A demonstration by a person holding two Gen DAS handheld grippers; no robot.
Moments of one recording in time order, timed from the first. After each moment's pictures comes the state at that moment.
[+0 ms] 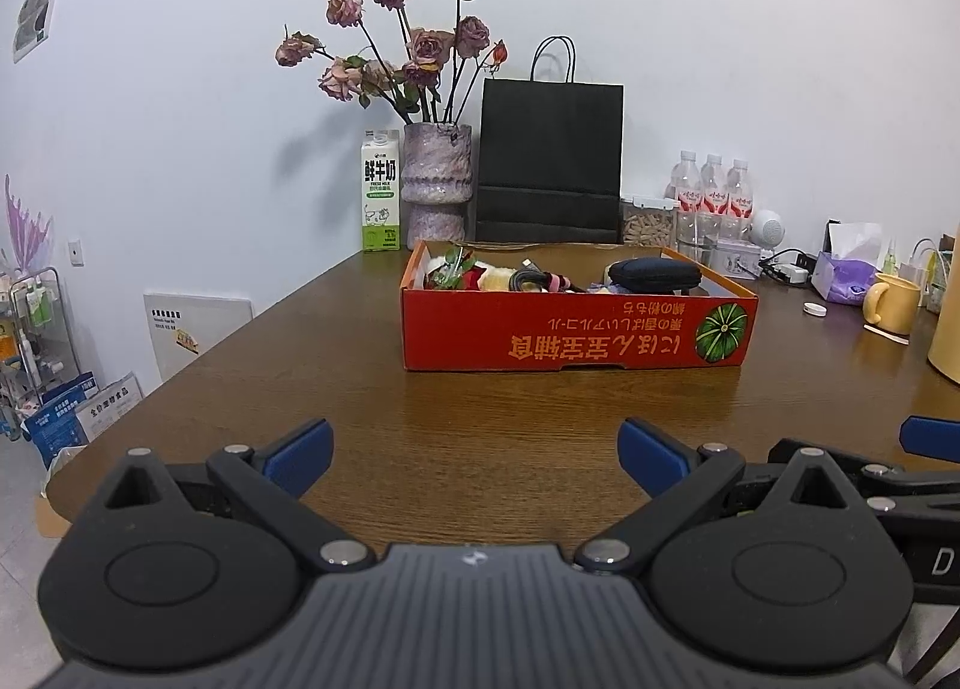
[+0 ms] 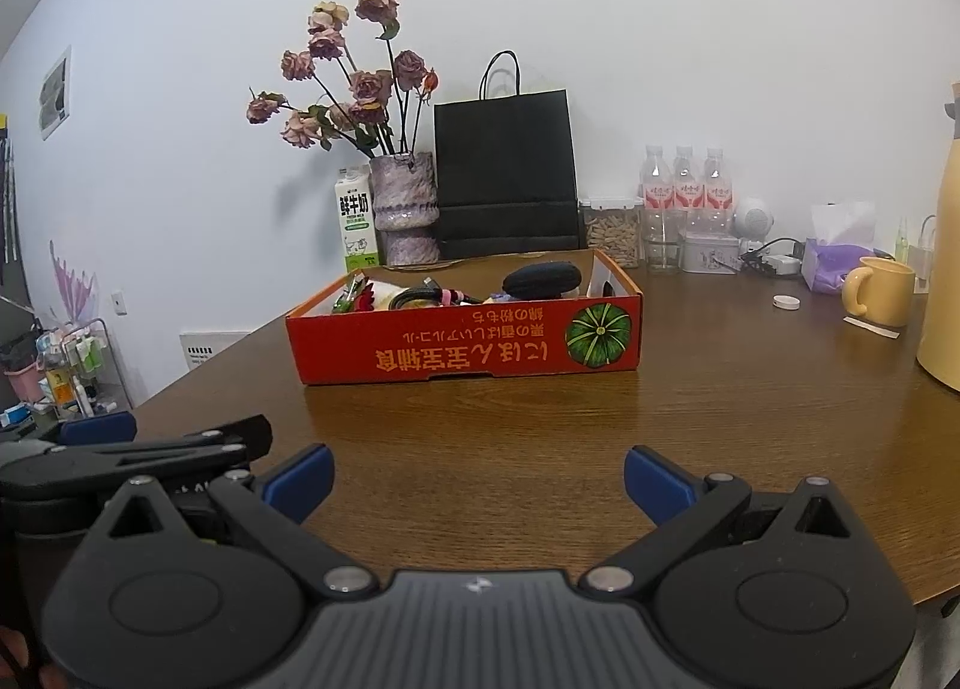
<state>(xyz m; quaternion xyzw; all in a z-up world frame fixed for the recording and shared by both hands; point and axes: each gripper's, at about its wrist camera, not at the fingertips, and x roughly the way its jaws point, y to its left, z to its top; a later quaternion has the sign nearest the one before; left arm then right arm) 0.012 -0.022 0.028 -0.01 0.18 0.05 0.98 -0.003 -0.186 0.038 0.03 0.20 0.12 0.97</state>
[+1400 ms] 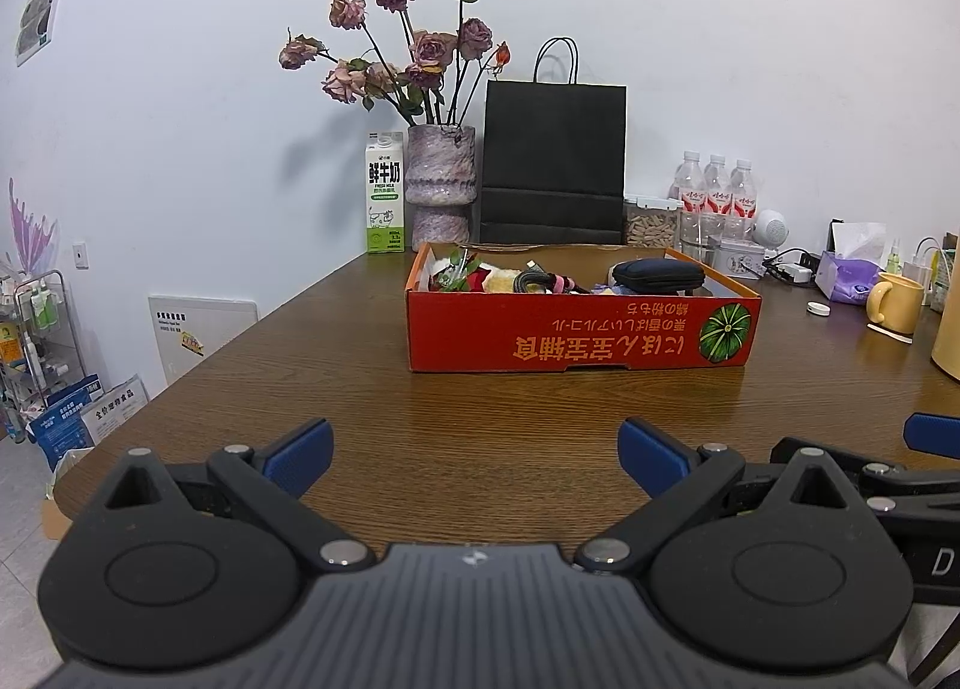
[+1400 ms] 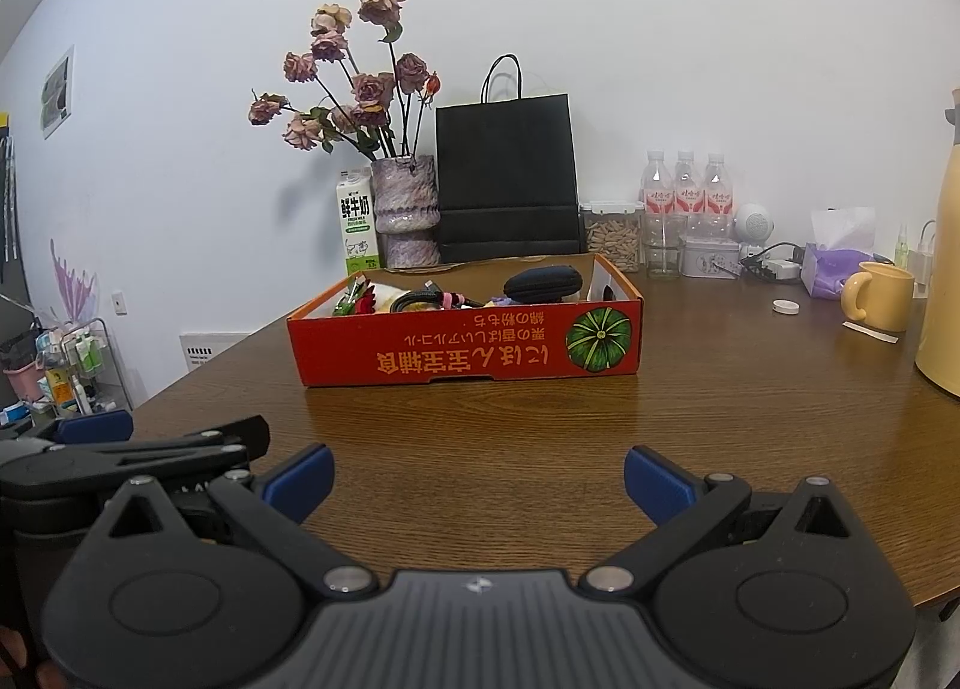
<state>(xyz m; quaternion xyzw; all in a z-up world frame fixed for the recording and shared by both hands) 0.010 -0.022 0.029 -0.01 0.18 0.05 0.98 -0.004 -0.185 0.040 0.03 0.20 0.12 0.97</state>
